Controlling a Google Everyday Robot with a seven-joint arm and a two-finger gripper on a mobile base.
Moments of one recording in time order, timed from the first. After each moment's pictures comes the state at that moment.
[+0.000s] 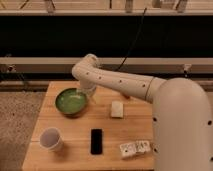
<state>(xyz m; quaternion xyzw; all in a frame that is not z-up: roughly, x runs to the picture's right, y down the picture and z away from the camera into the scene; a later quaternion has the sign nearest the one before) -0.094 0.055 0.829 -0.22 -0.17 -0.43 0.86</state>
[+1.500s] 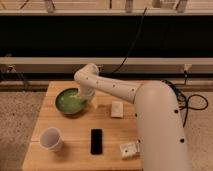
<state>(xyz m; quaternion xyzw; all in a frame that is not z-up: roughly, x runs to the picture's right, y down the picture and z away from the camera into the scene) -0.114 0.094 0.903 -0.25 -0.21 -0.44 0.83</state>
